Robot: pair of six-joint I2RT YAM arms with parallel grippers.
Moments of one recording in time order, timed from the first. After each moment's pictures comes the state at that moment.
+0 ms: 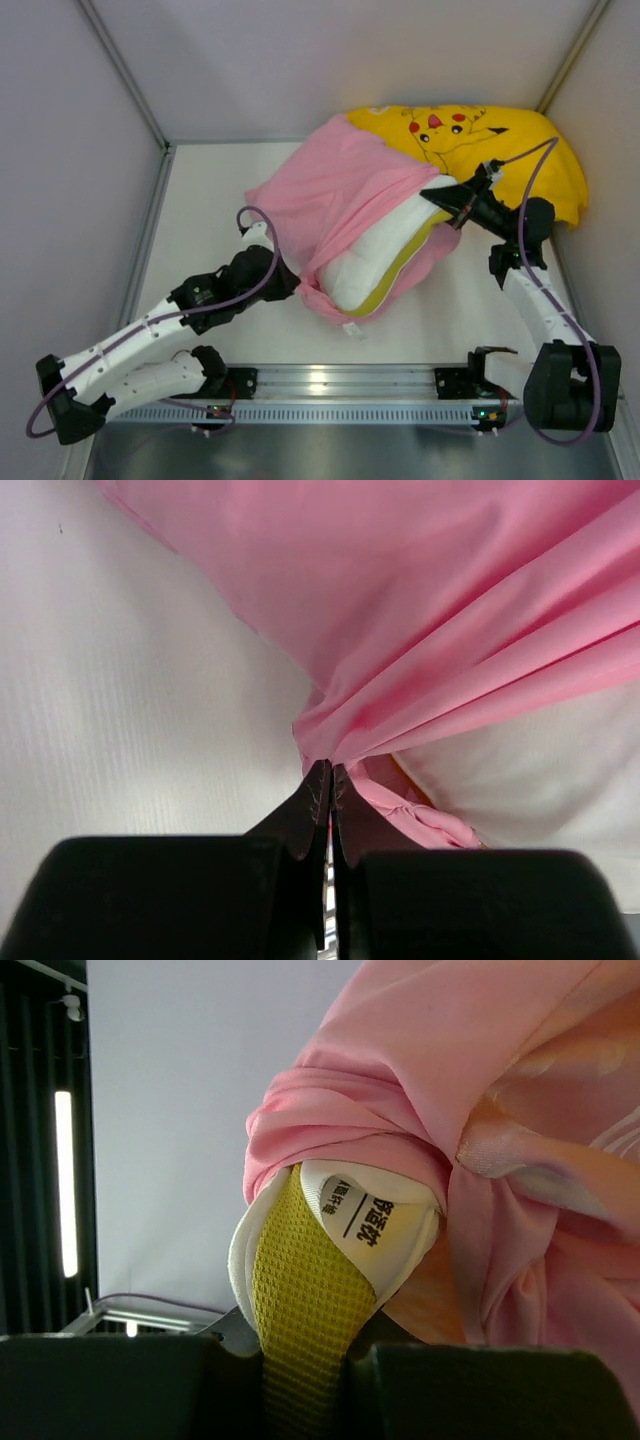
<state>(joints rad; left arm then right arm) -0.91 0.89 0.79 -0.62 -0.27 -0.88 -0.01 1.09 0.68 0.66 -0.97 1.69</state>
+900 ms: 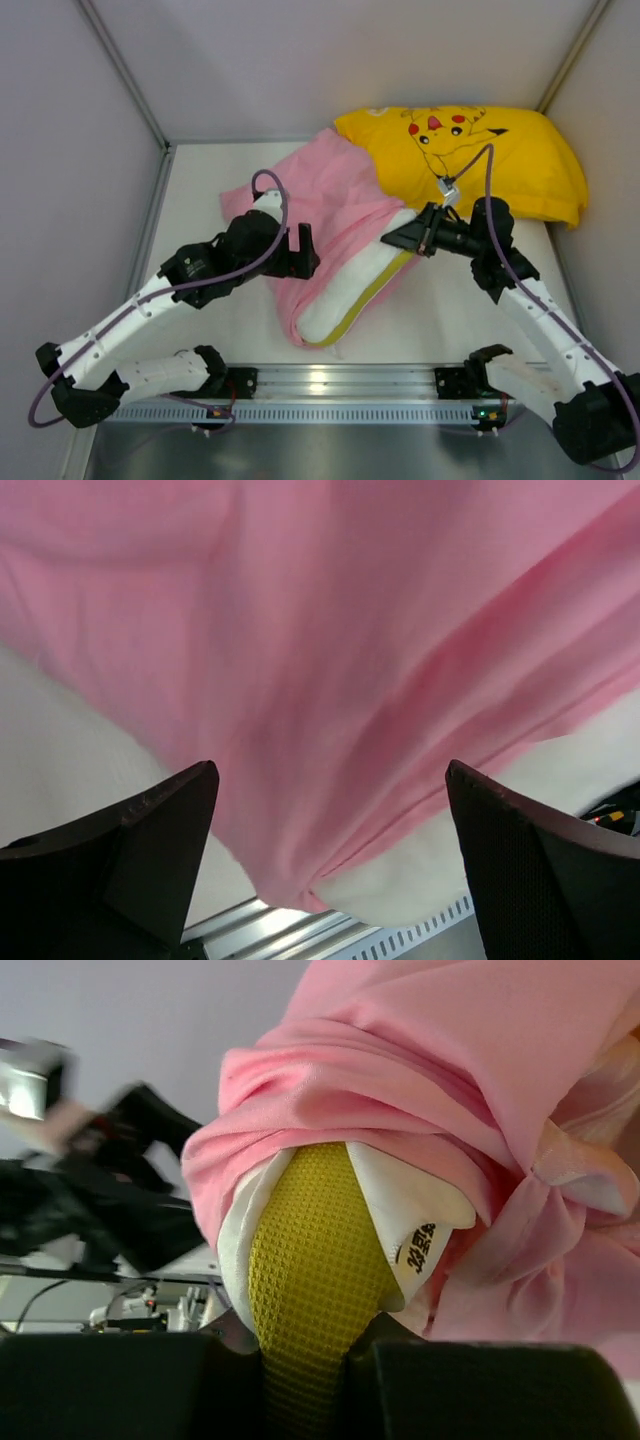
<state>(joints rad) -0.90 1.00 1.14 -0.86 -0.25 -0.63 0.29 0.93 0.77 0.00 -0.77 0.96</state>
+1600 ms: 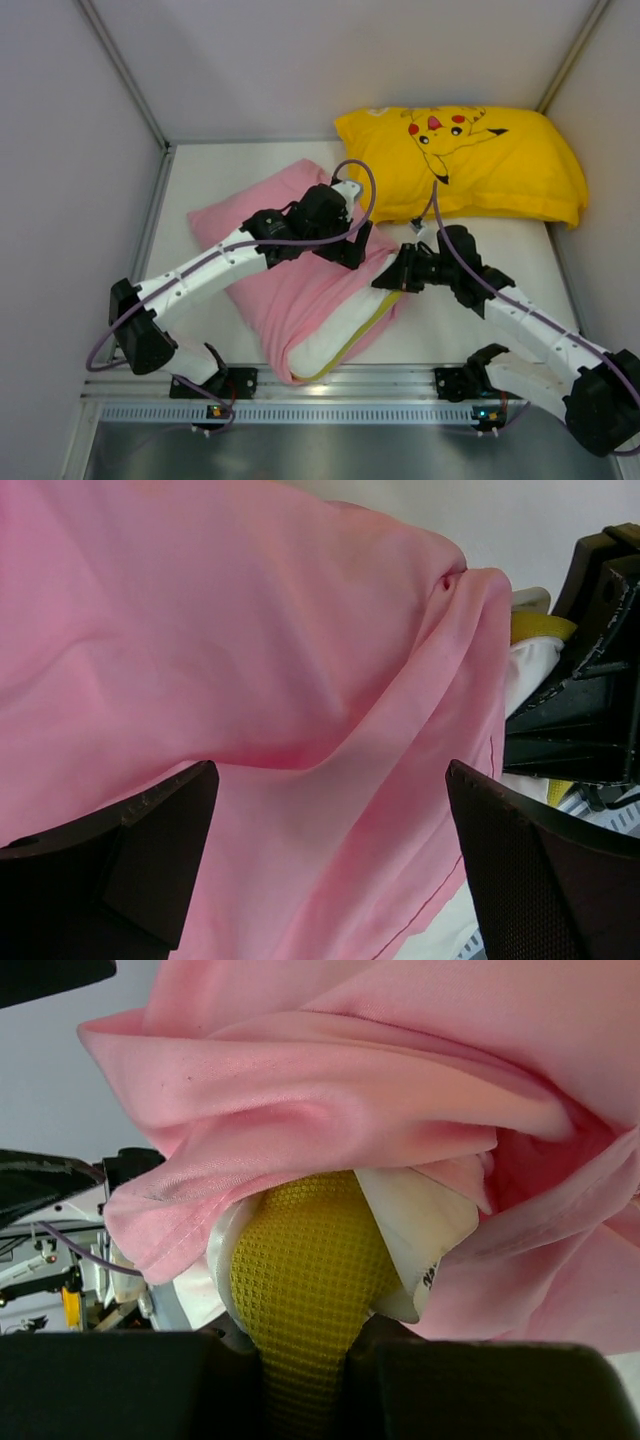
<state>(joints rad) -0.91 1.46 1.40 -0.71 -0.08 -0.37 0.49 0.98 0.56 -0.17 -0.60 0.74</state>
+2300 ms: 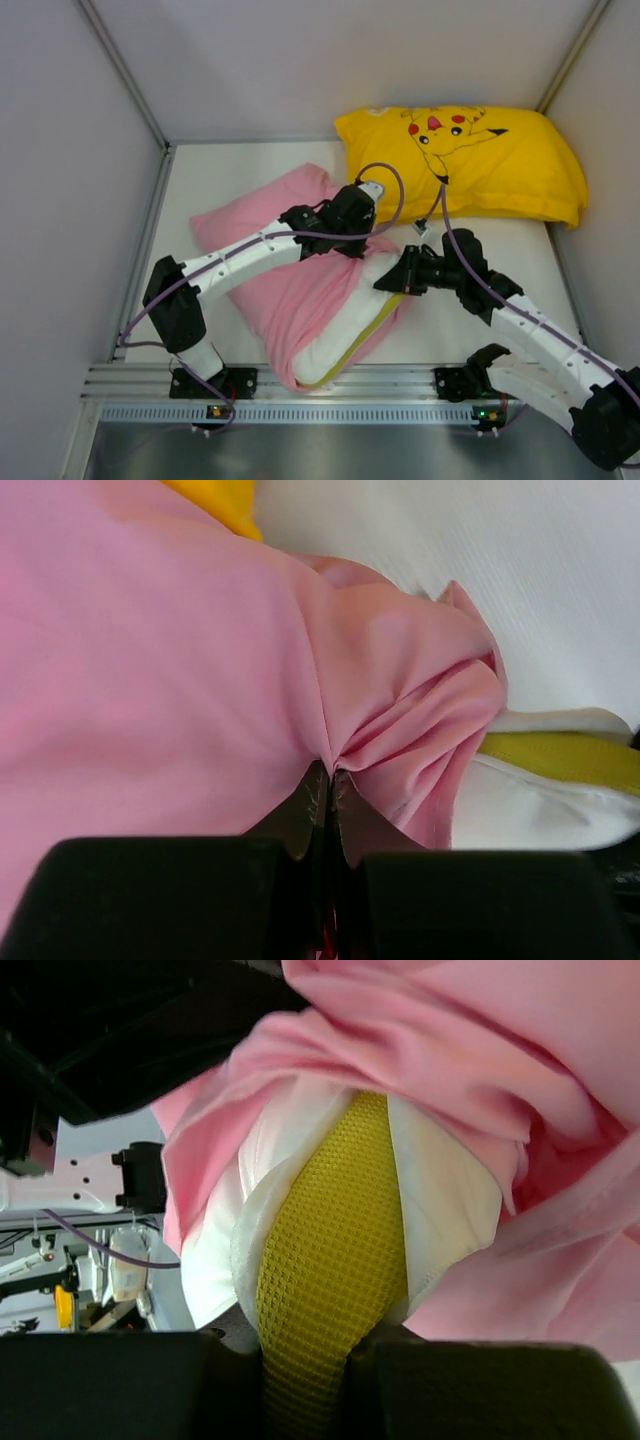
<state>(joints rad) -0.93 1.67 1.48 -0.64 -0.10 -0.37 0.51 0.89 0.56 -0.21 -0.58 0.74</state>
